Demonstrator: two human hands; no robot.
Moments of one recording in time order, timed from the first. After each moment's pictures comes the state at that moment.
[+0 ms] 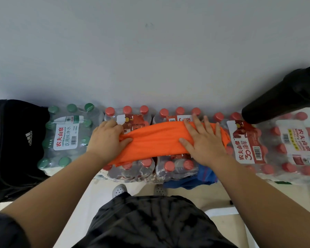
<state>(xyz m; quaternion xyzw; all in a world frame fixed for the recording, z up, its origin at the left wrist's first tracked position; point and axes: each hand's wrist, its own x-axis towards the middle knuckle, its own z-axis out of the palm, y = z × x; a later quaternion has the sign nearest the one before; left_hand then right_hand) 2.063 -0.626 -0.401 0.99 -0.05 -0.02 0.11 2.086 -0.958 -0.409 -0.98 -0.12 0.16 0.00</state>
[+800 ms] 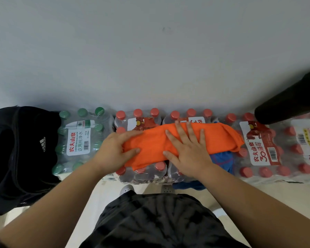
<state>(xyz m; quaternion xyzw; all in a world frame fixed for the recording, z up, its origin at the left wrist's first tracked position) 2.045 -0.601 -0.384 0.92 -0.05 -0.13 0.37 2.060 -0.876 -0.413 -0.97 -0.18 0.16 0.03</state>
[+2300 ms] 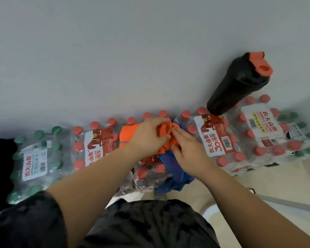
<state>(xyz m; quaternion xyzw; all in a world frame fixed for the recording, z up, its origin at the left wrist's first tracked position) 2.104 -0.830 -0.355 0.91 -0.15 -0.11 0.38 2.046 -0.998 -0.385 -0.93 -0.07 0.08 0.35</state>
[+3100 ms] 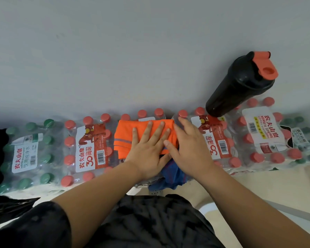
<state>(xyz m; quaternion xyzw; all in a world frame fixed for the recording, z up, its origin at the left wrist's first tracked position) 2.066 -0.844 -0.403 0.96 -0.23 -0.18 0.05 2.058 -1.016 -0.378 -0.97 -0.08 0.03 0.24</state>
